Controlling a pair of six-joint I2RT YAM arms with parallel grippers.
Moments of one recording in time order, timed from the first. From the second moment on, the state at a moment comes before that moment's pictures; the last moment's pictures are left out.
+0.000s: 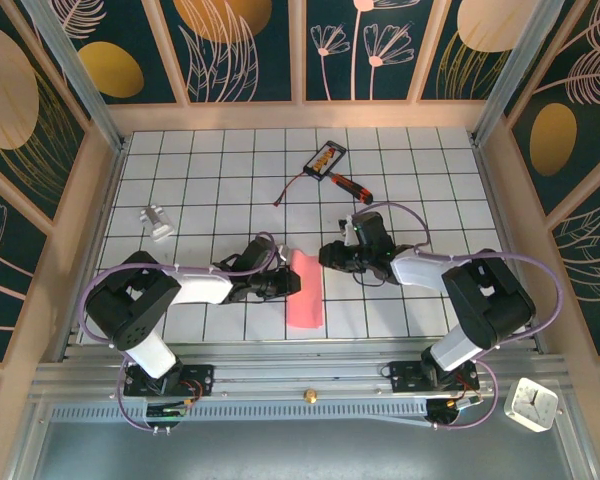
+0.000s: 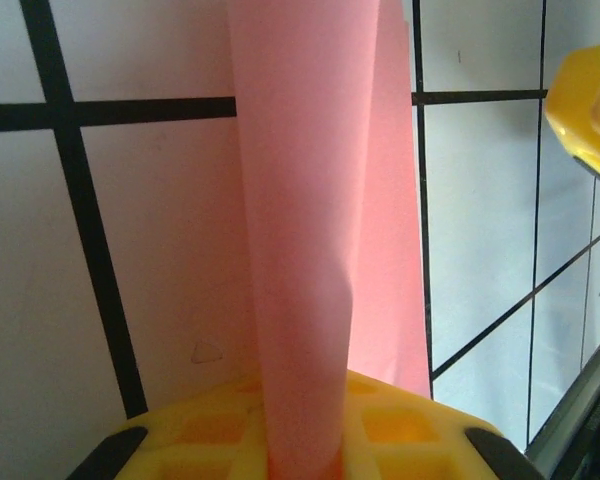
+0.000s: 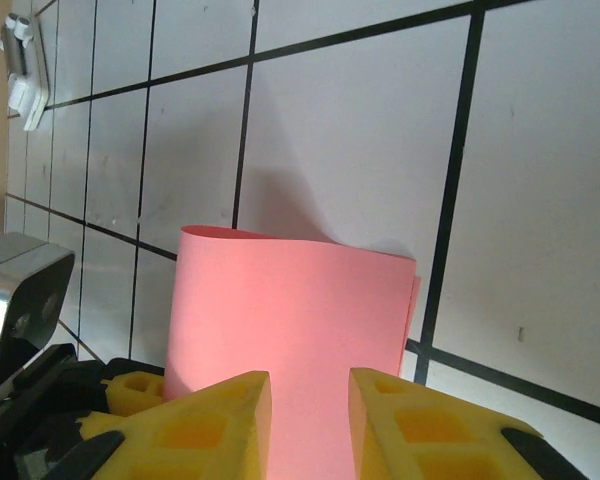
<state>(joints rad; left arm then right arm) -0.76 1.65 0.62 0.18 0.36 -0.89 0.56 1.55 0.65 0.12 -0.44 0.68</state>
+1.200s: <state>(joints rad) -0.76 1.65 0.56 0.32 0.39 -1.00 0.78 1.47 0.48 0.11 -0.43 0.85</state>
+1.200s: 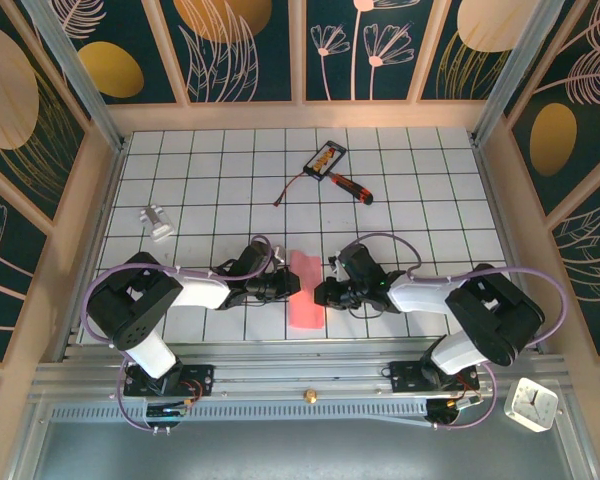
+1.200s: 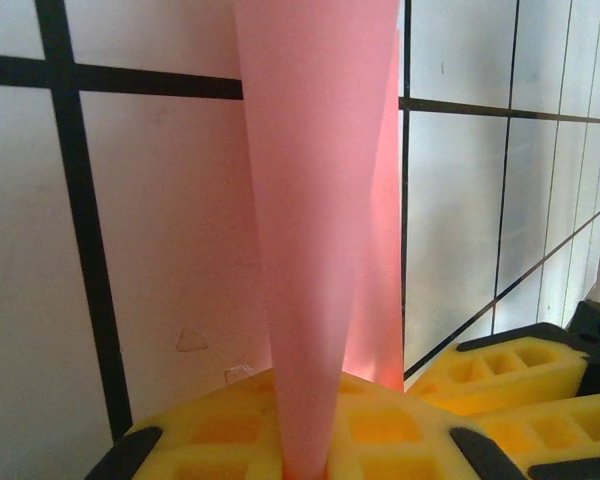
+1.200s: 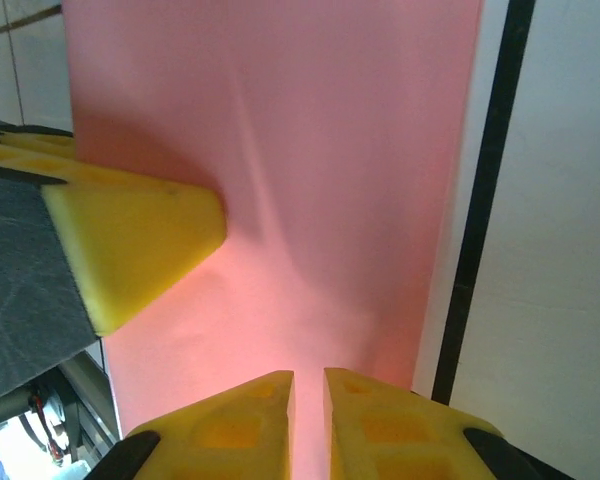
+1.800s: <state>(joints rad) -0.77 1.51 0.57 0.08 0.31 -0.97 0.81 1.51 0.46 0.20 -0.37 0.95</state>
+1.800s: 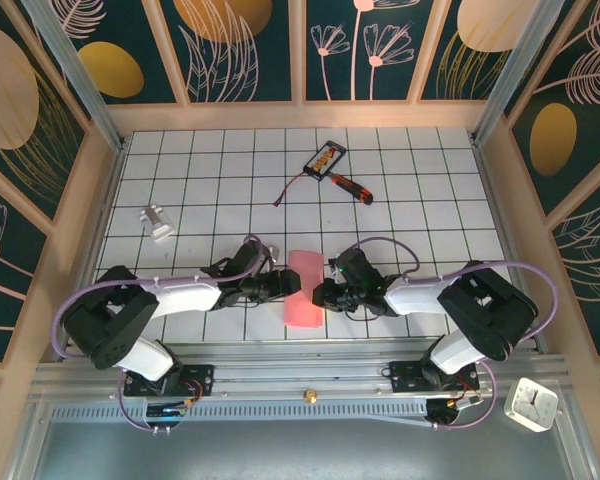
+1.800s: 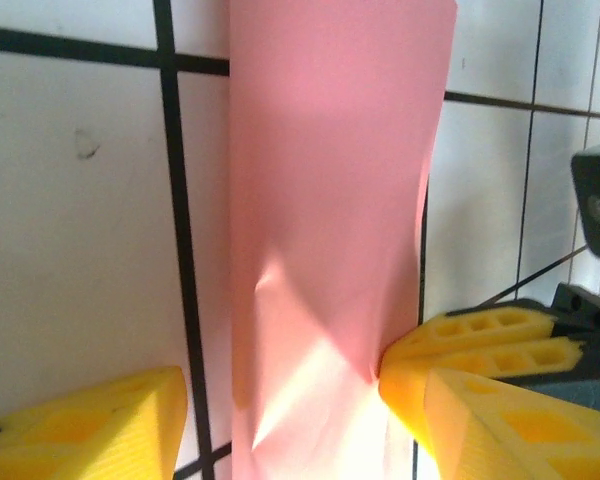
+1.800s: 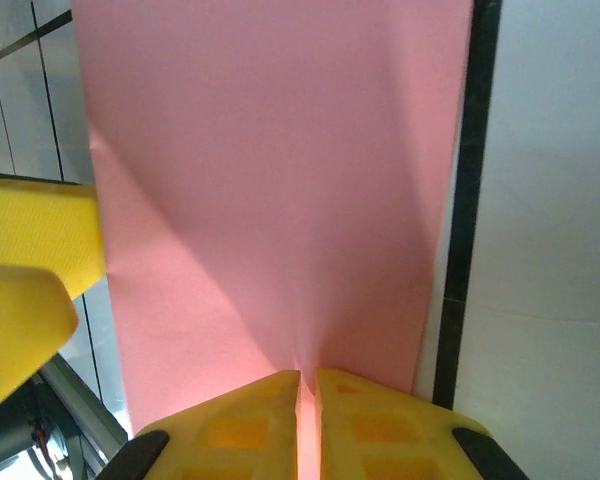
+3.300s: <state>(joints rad) -0.85 1.60 0.65 0.03 0.36 -0.92 0.78 1.48 0.48 0.15 -0.36 0.91</state>
